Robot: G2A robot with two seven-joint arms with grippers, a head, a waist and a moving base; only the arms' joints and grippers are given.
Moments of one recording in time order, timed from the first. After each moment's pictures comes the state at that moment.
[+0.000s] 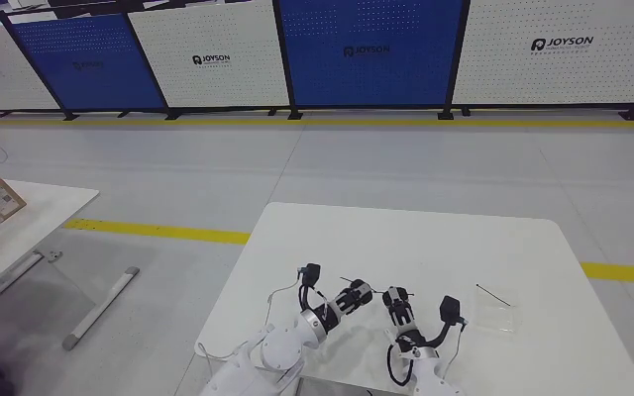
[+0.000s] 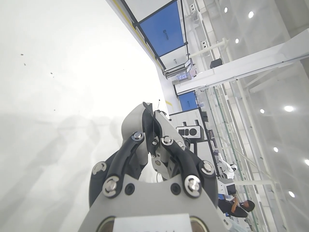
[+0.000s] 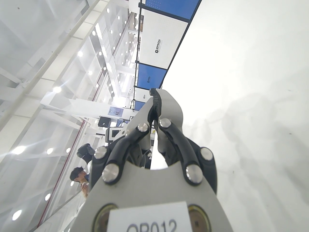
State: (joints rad) left arm 1.44 -1.20 -1.04 -1.55 -0.01 -0.13 -0.19; right arm -1.55 -1.49 1.05 -1.50 -0.22 -0.05 -0.14
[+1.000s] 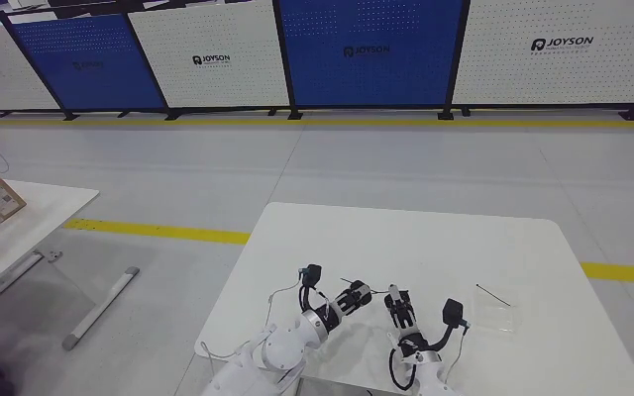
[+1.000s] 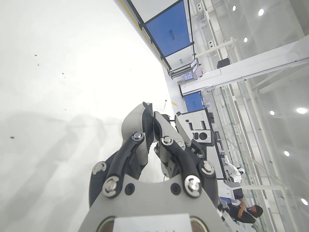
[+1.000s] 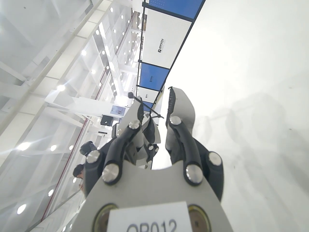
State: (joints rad) left arm 1.43 -1.21 -1.03 -1.53 0.02 -0.09 -0.17; right arm -1.58 -1.48 1.07 -1.52 -0.22 -0.09 -0.14
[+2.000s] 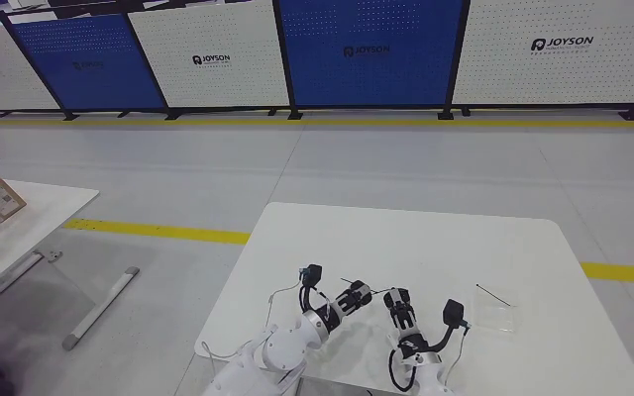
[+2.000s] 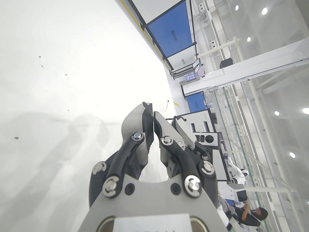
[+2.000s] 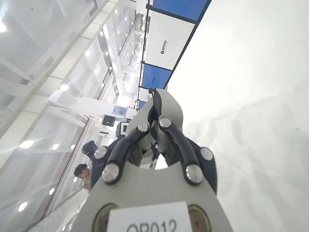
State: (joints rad) left arm 1.43 -1.21 -1.02 -1.54 0.03 -0.09 -0.16; right arm -1.58 -1.48 1.07 -1.53 -0.23 -0.09 -0.14
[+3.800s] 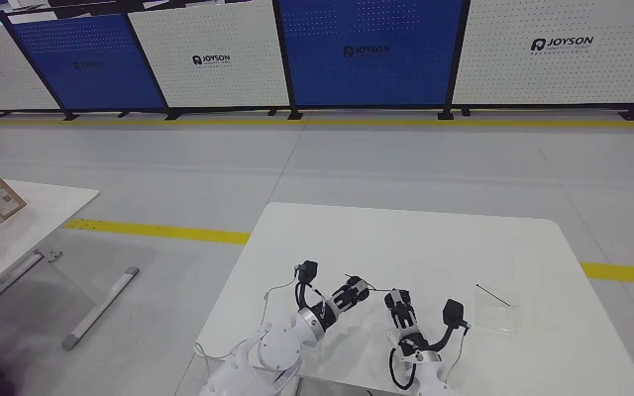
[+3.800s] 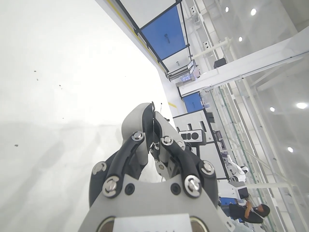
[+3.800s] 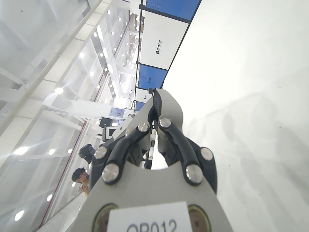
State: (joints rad) left arm 1.46 -1.20 -1.06 -1.58 0.05 -0.12 -0.17; right arm -1.58 -1.49 1.07 -1.52 -0.22 -0.06 -0.14
